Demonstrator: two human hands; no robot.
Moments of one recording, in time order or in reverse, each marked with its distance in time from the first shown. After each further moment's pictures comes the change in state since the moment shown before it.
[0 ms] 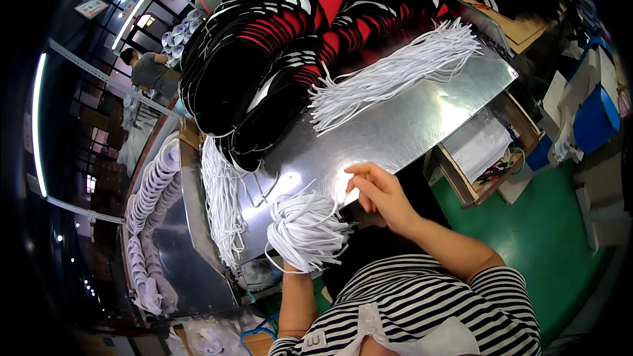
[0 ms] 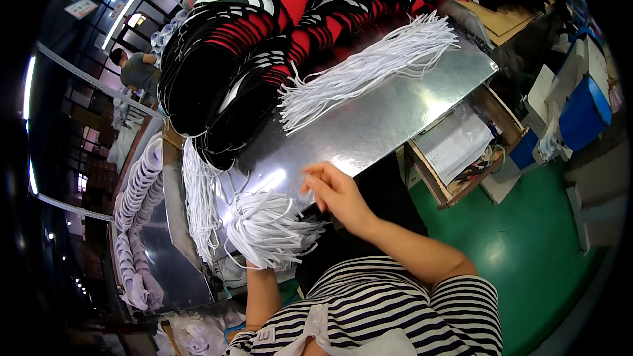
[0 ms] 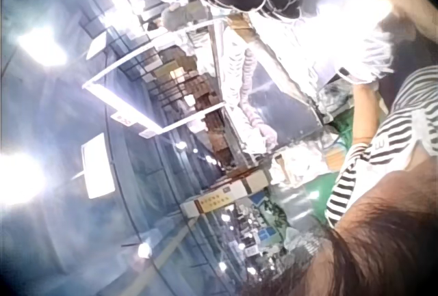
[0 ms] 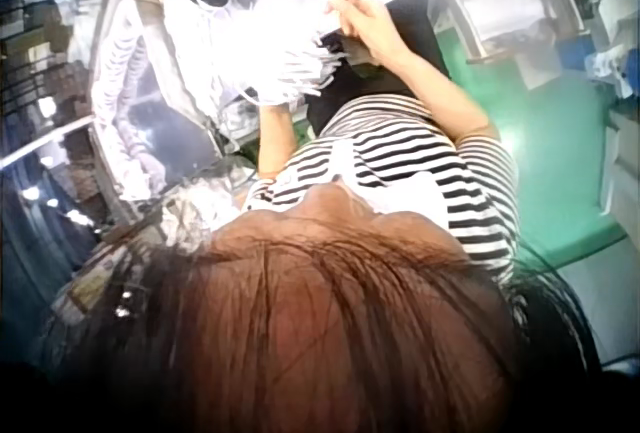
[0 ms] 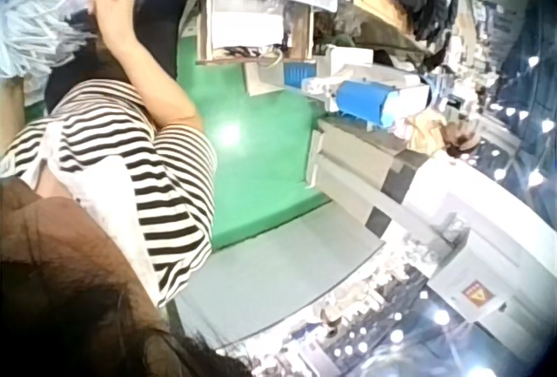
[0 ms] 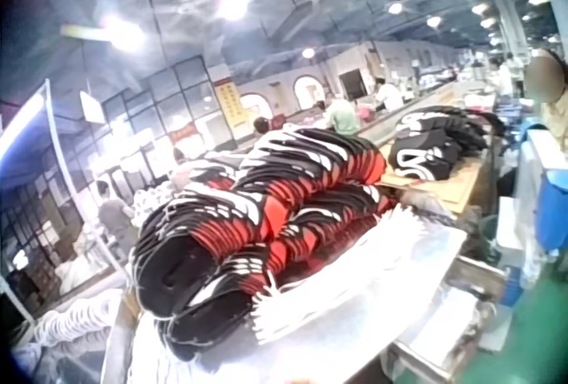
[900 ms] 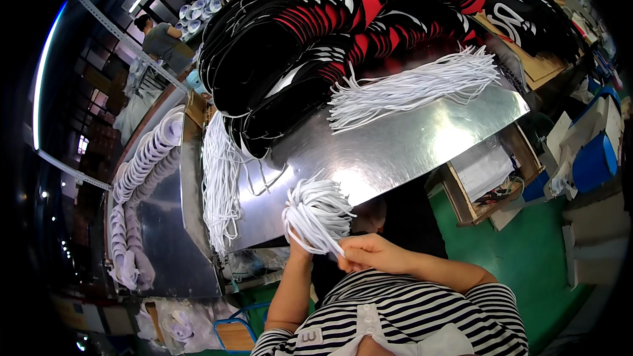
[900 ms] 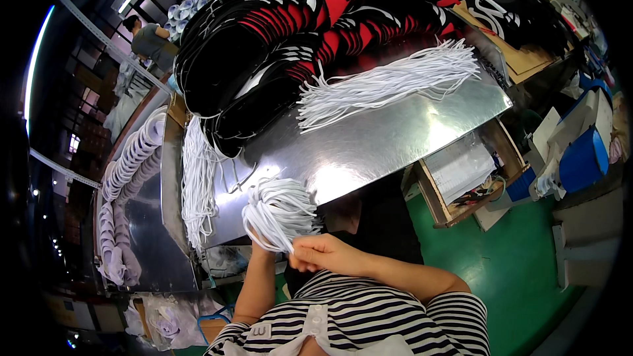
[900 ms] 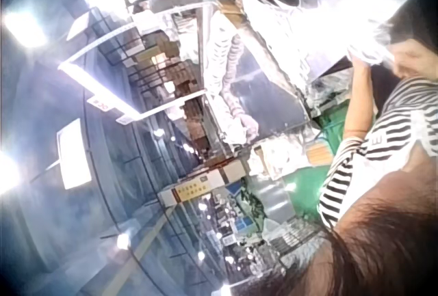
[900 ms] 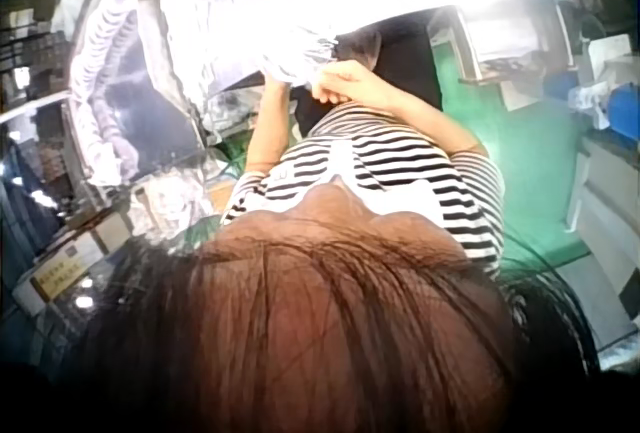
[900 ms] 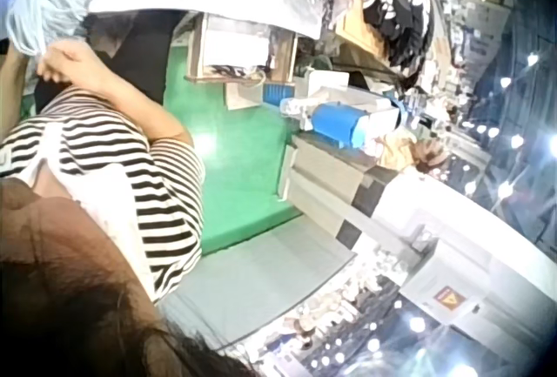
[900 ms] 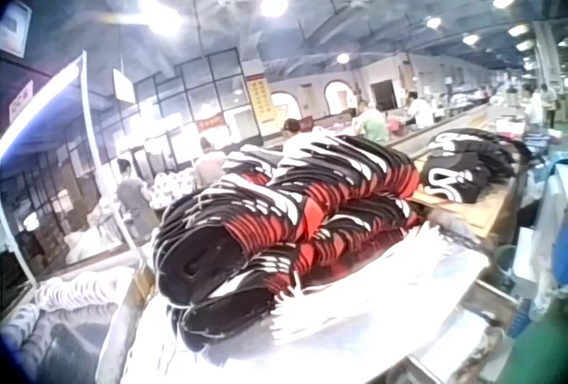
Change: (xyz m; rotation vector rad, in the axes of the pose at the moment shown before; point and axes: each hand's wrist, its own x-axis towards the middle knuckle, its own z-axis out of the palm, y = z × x) left_hand 0.013 -0.015 -0.016 0.082 0.019 0.161; right_hand -0.039 0.002 0.034 0.038 -0.631 0.393
